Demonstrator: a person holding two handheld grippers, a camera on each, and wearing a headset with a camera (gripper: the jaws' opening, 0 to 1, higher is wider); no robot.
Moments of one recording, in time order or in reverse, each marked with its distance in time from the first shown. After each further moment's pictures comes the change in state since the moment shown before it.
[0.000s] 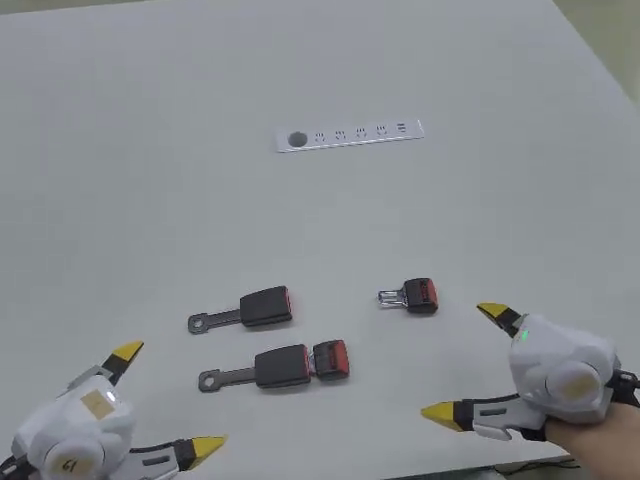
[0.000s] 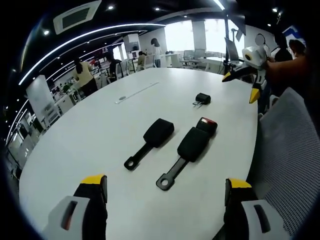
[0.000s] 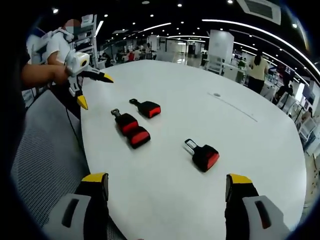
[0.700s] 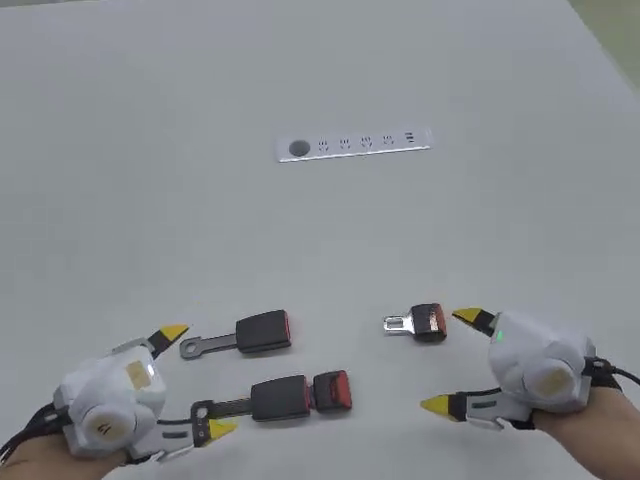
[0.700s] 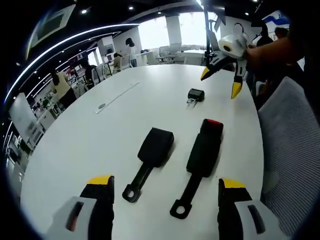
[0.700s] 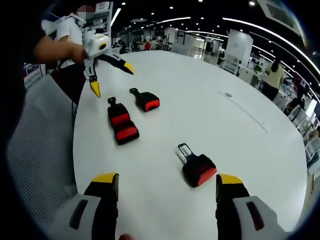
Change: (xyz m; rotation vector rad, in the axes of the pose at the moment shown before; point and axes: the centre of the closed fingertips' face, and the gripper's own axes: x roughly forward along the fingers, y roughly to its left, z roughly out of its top) left arm 0.057 0.011 0.025 0.135 0.021 -0.131; right arm 0.040 -0.026 0.004 -0.118 0.061 0.070
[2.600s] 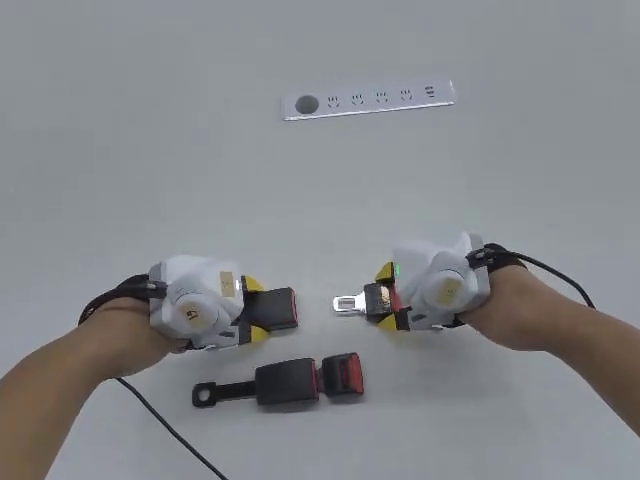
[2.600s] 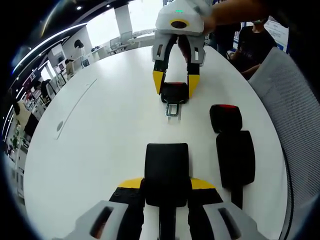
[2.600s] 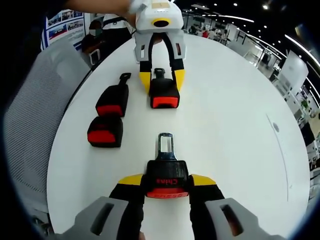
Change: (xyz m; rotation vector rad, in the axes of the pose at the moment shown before) left arm 0.108 0.024 0.020 0.331 0.148 -0.307; right arm 0.110 -0.017 0.029 -0.423 0.157 0.309
